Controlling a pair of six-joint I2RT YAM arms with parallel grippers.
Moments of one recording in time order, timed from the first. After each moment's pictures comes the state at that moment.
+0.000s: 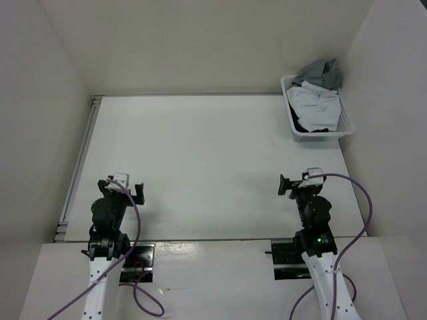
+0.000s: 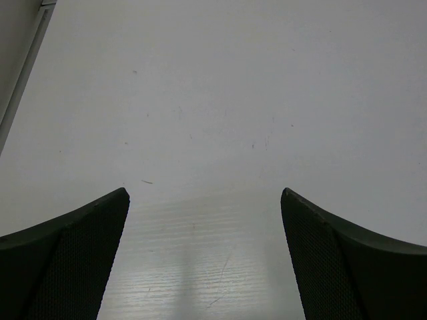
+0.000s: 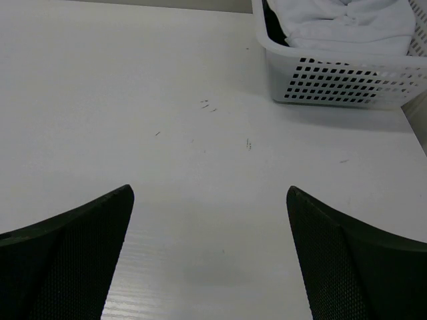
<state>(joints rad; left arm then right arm) 0.06 0.01 0.05 -0.19 0.11 0.10 0.13 0.01 0.04 -0.07 0.10 -0.03</state>
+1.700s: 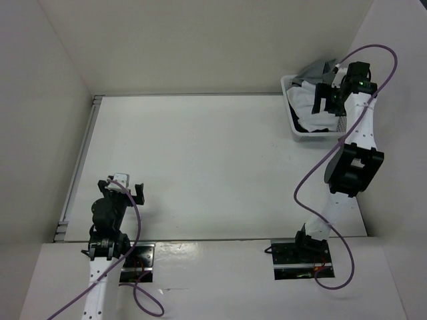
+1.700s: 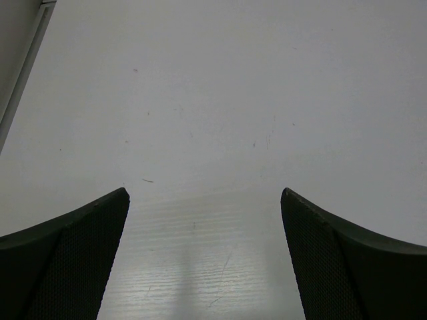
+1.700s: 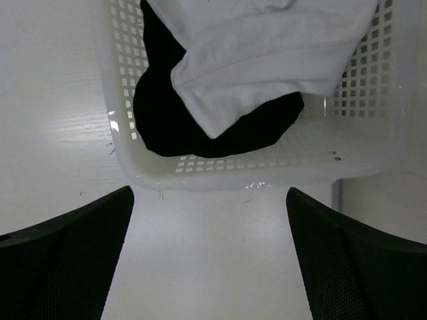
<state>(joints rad) 0.06 0.01 0.05 -0.19 0.10 0.10 -0.31 1.93 2.02 -0.97 -0.17 -0.15</state>
